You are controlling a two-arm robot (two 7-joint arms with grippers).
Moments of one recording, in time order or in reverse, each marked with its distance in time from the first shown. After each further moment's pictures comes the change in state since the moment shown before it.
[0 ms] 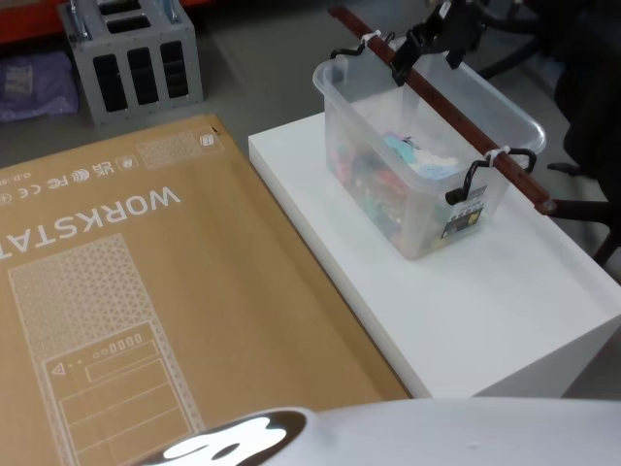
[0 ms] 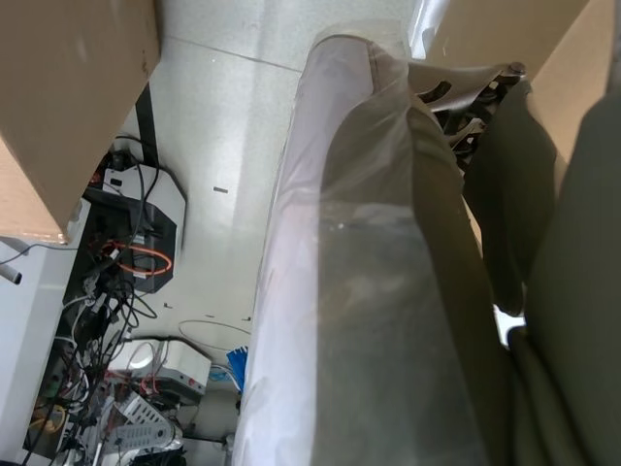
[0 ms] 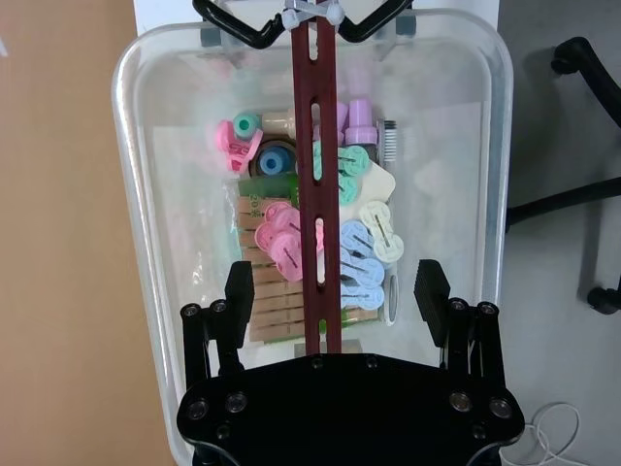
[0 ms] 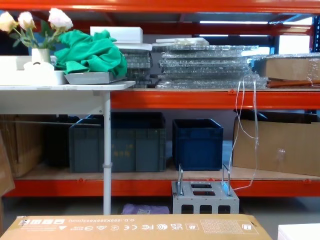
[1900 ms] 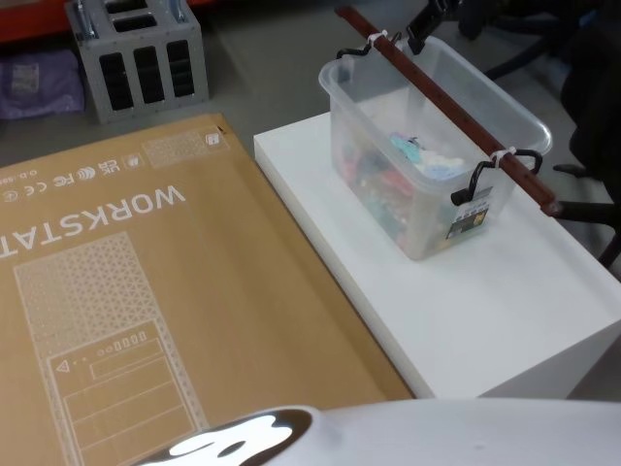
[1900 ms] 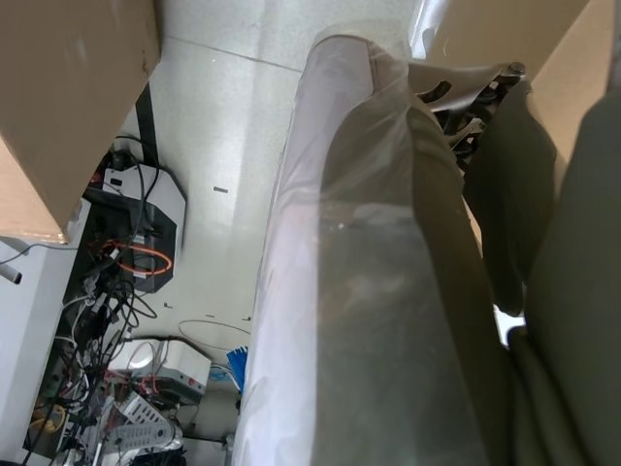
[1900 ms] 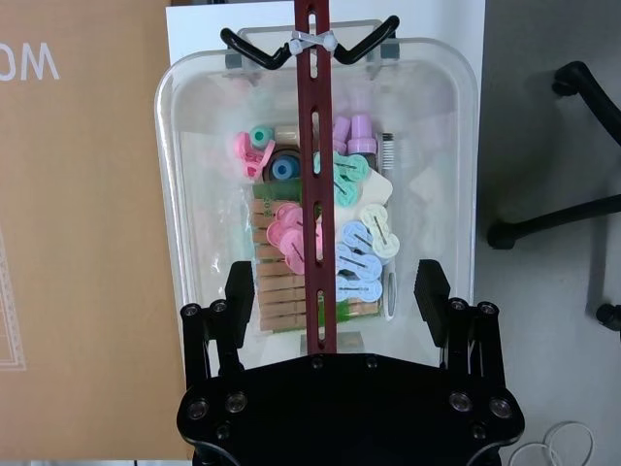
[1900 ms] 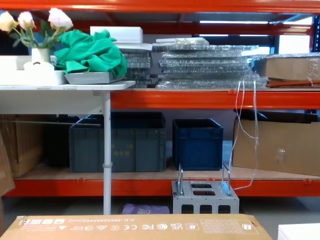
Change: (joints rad) left arm 0.000 0.000 0.000 0.000 0.000 0.000 0.000; right arm 0.035 0.075 0.017 -0.076 0.074 0.009 0.006
